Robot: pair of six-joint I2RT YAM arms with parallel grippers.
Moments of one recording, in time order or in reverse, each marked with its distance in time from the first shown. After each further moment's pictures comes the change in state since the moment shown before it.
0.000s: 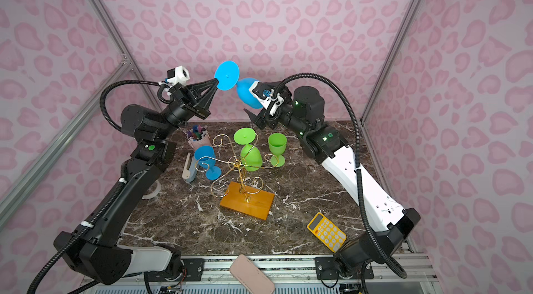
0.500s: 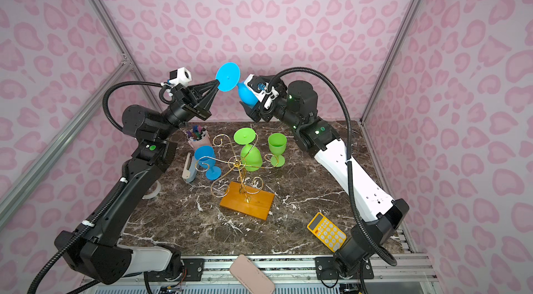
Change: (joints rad) left arm 0.000 0.001 -0.010 0.014 0.009 -0.035; right arm 0.002 0.090 0.093 0.033 0.016 -0.006
